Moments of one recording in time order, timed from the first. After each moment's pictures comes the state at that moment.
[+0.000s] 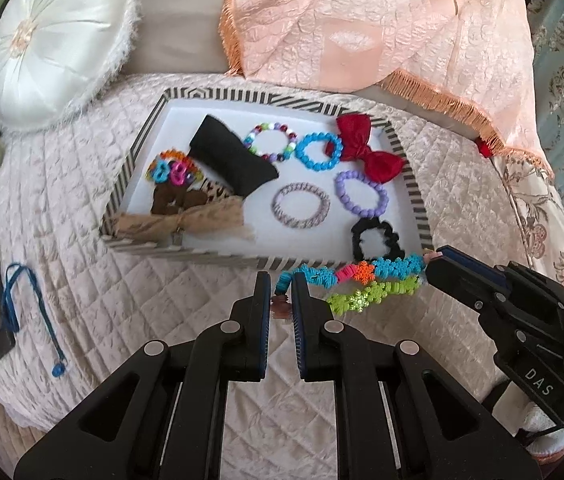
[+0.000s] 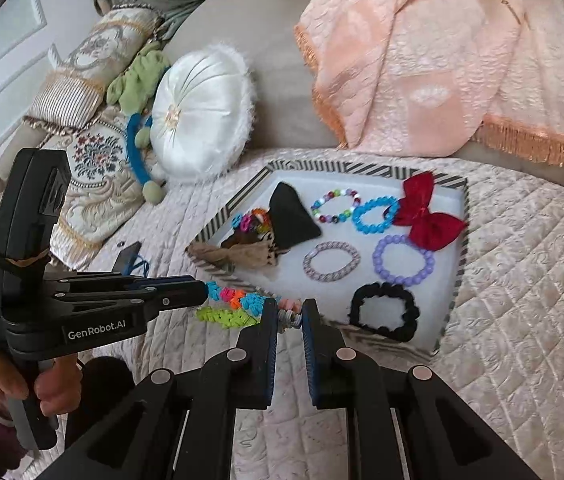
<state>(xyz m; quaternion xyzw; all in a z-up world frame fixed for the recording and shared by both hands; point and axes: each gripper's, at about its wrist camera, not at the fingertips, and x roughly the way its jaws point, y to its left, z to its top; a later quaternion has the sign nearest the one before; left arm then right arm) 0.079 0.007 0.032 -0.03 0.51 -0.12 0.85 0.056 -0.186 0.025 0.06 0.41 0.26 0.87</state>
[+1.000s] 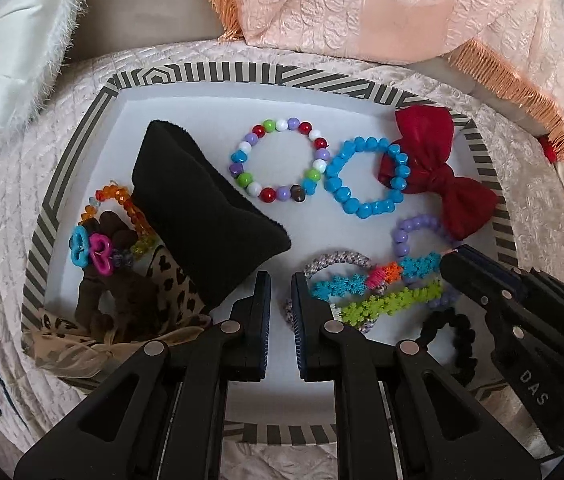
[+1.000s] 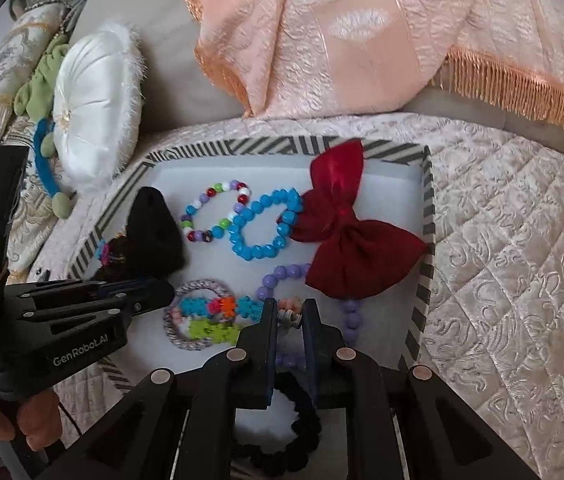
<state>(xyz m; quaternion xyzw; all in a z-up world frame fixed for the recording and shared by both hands) 0.201 -0.030 -0.046 0.00 0.56 -0.07 0.82 0.183 -0.217 -0.051 0.06 0.49 0.17 0.85</state>
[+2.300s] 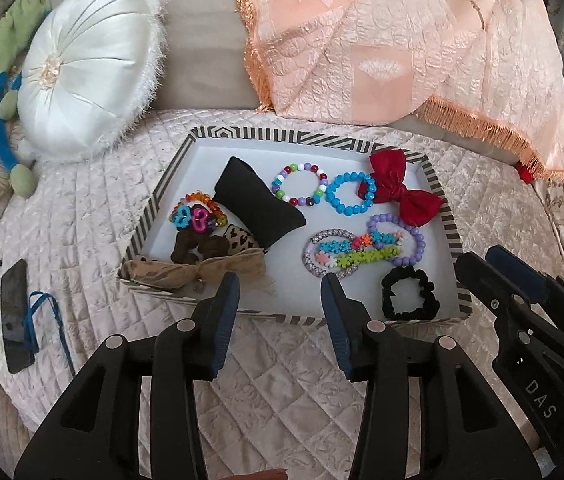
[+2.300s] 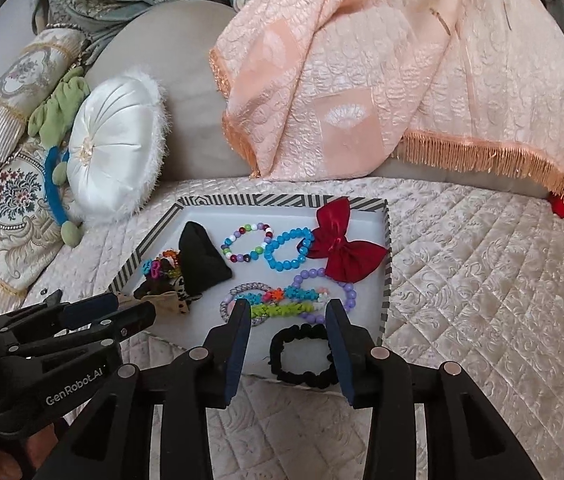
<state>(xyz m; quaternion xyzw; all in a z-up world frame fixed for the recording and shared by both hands) 0.094 -0.014 0.029 0.00 0.45 -0.03 0.89 0.080 -0.192 0.028 0.04 0.39 0.10 0.92</state>
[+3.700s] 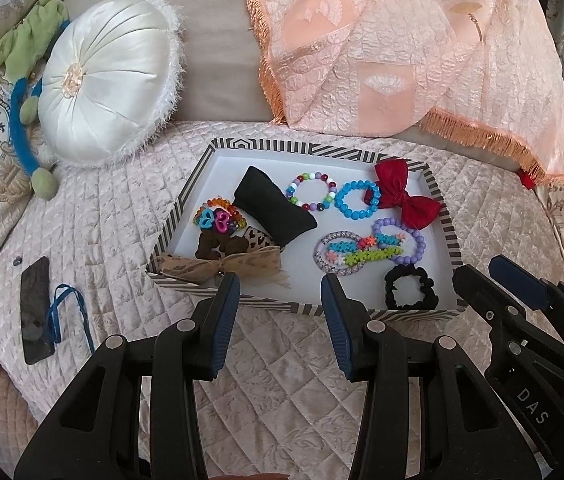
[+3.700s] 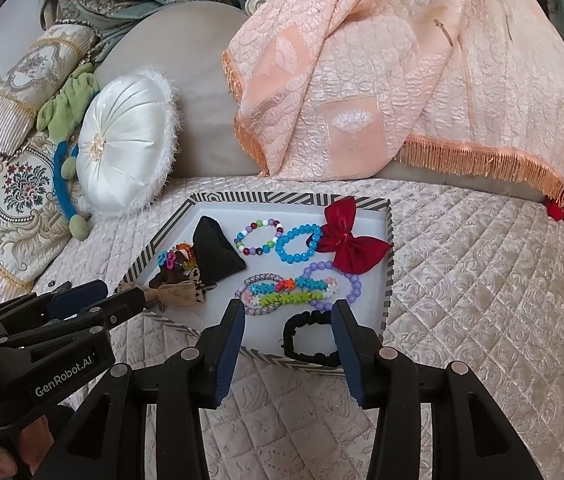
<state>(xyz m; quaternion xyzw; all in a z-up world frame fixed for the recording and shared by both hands) 0.071 -0.008 0.045 0.01 0.43 -0.01 0.90 0.061 -0.183 0.037 0.04 0.39 0.11 0.91</state>
